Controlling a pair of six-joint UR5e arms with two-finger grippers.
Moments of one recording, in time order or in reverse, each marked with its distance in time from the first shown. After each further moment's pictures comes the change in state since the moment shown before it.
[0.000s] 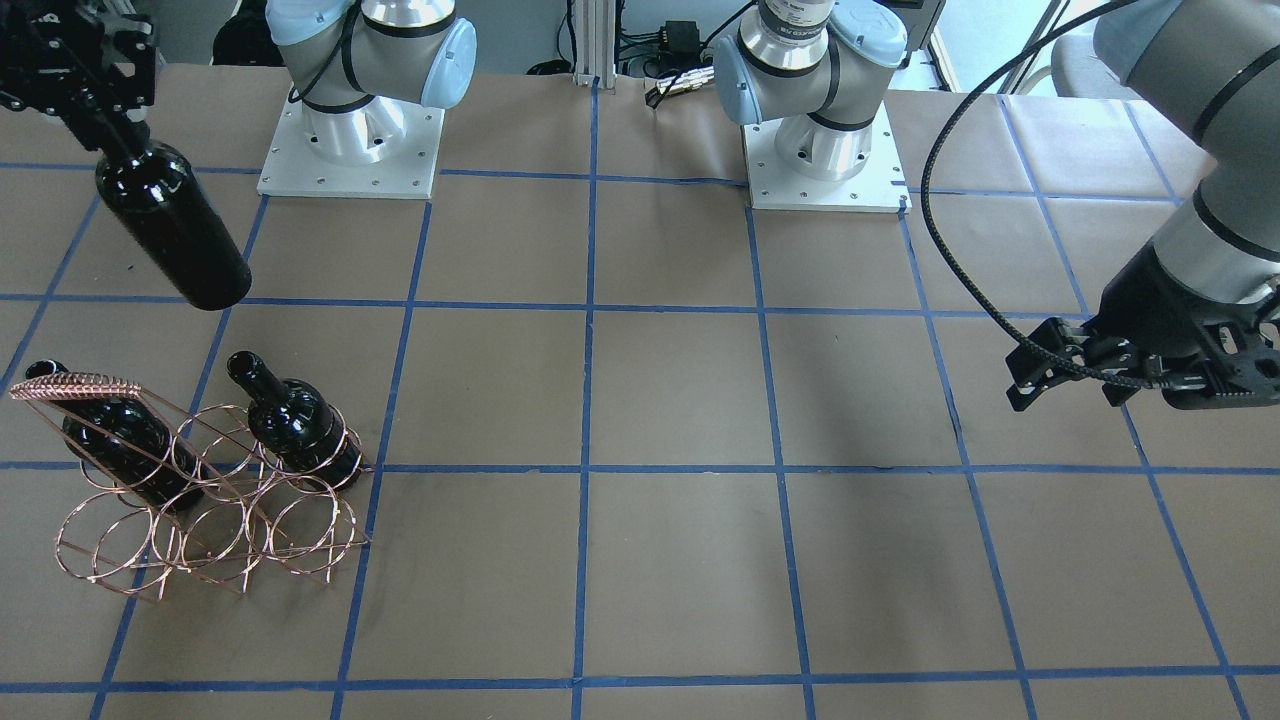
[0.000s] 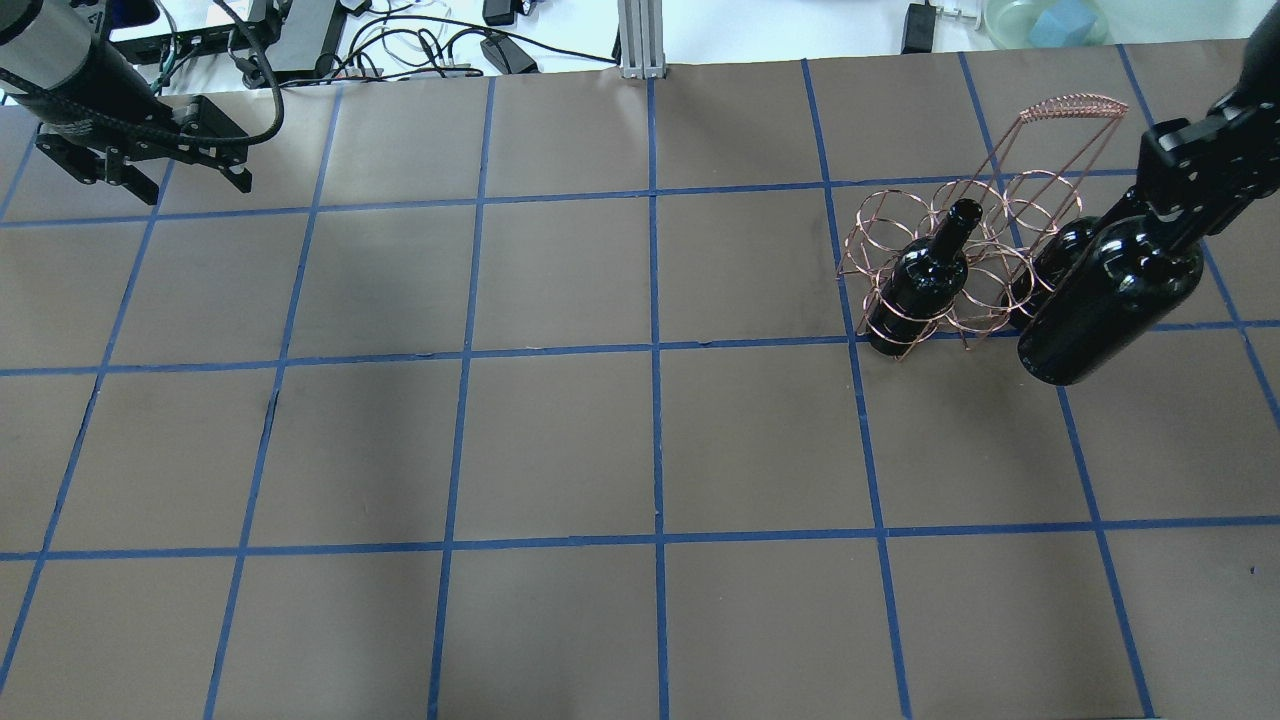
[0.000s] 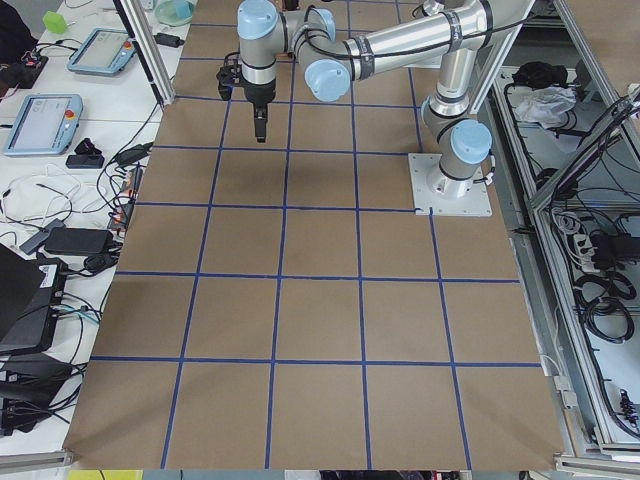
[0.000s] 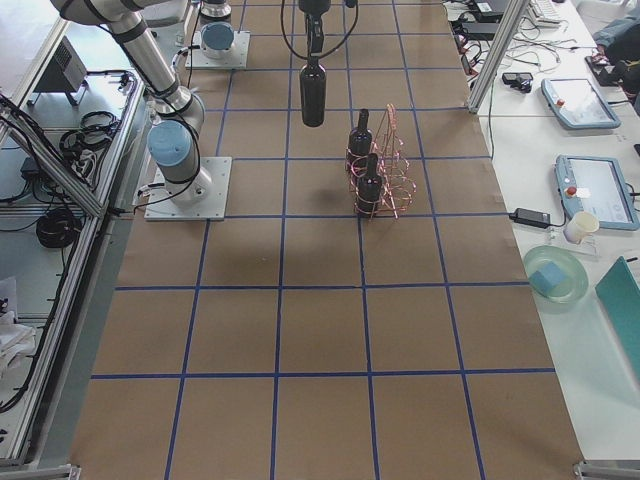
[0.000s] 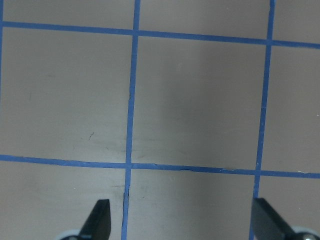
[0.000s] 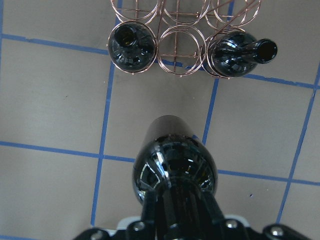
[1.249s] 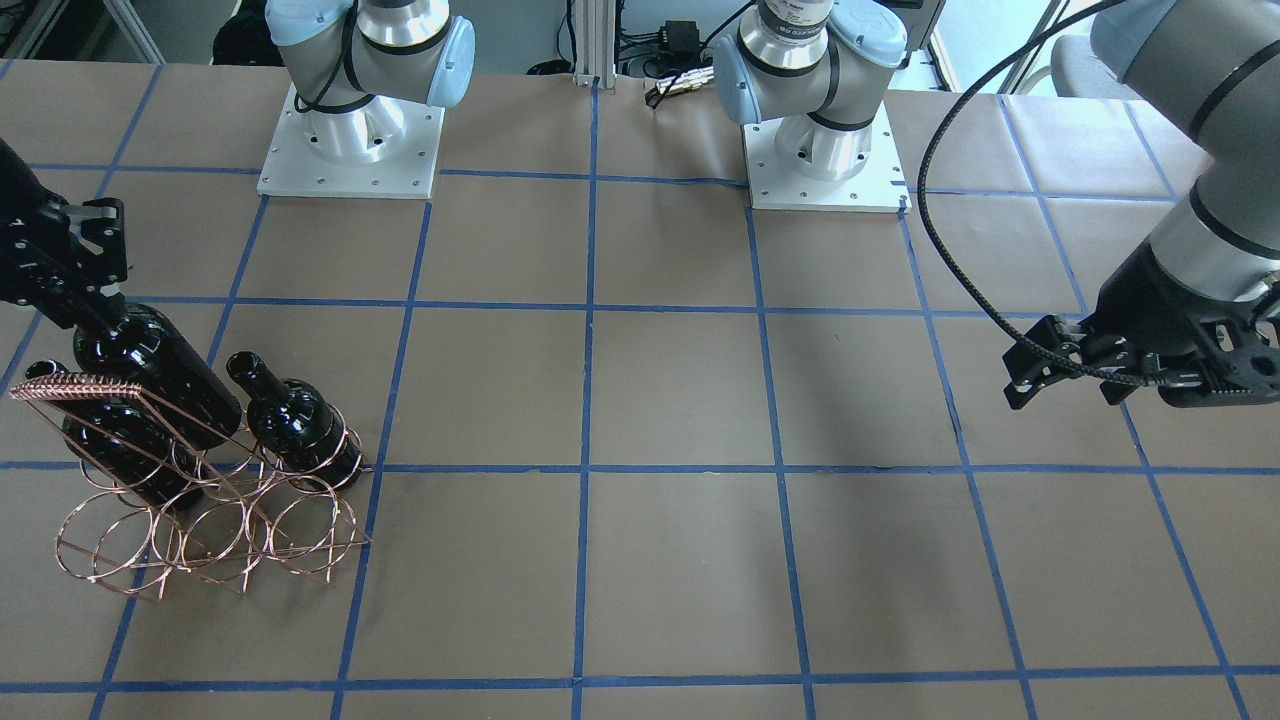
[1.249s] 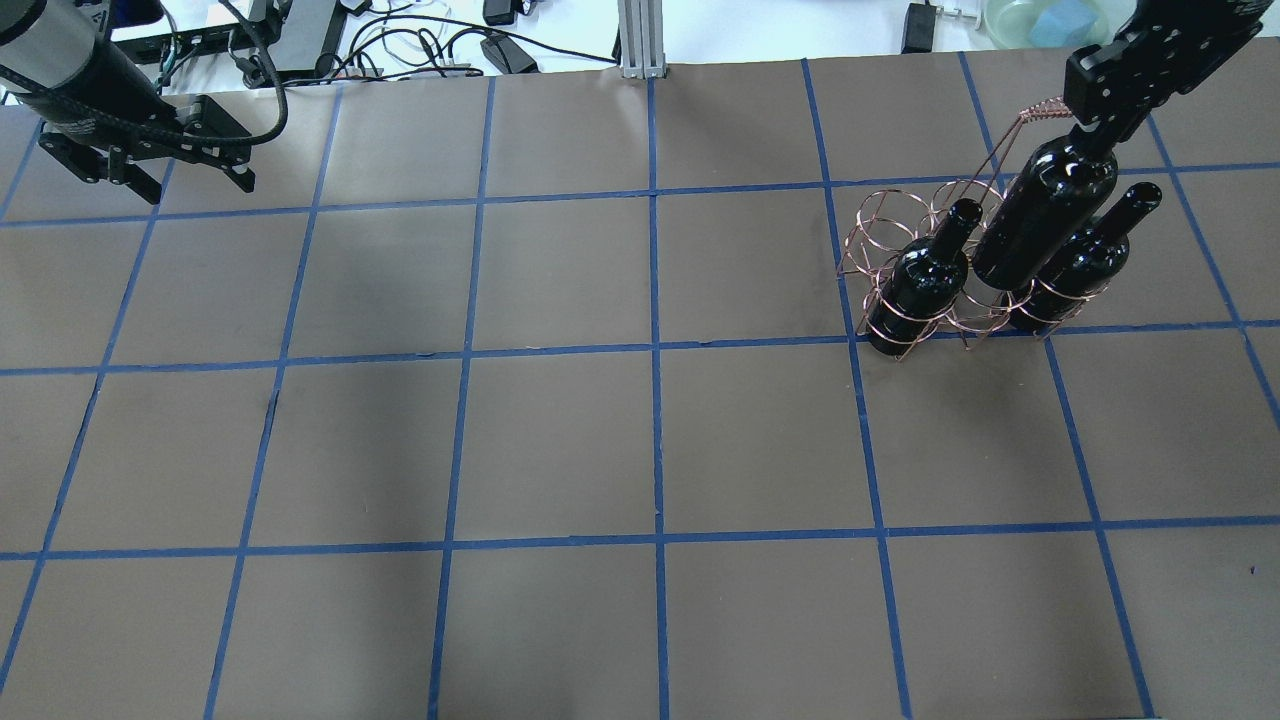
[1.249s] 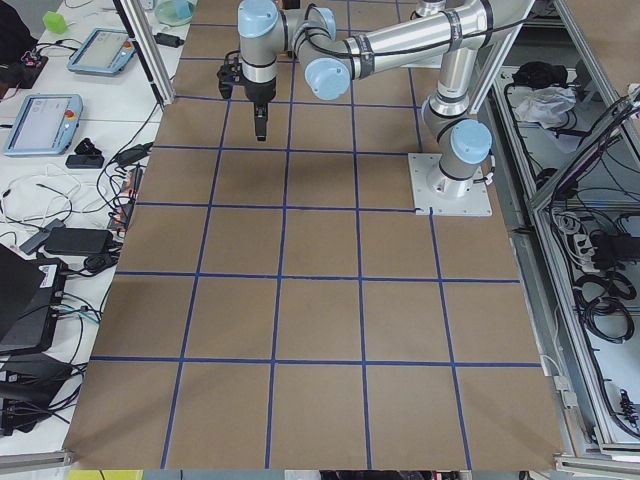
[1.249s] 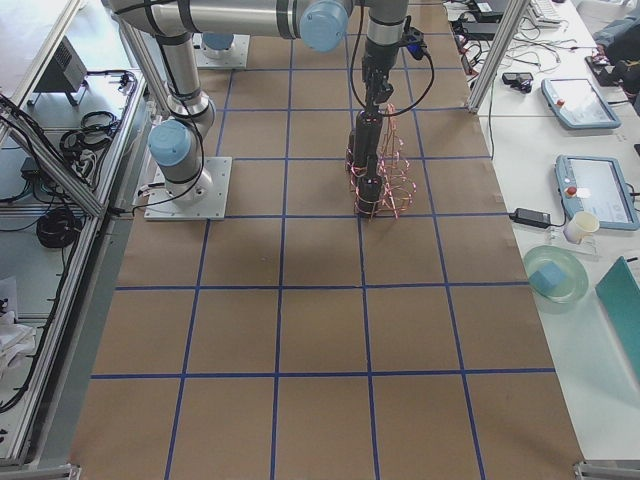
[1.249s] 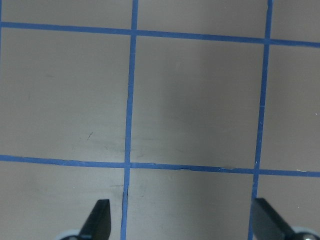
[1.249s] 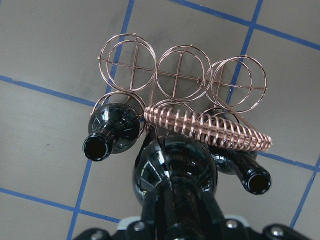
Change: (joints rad) left arm -0.004 0.001 0.000 -0.002 0.000 0.001; right arm 0.032 0.249 -0.108 -0.141 0.036 -0.110
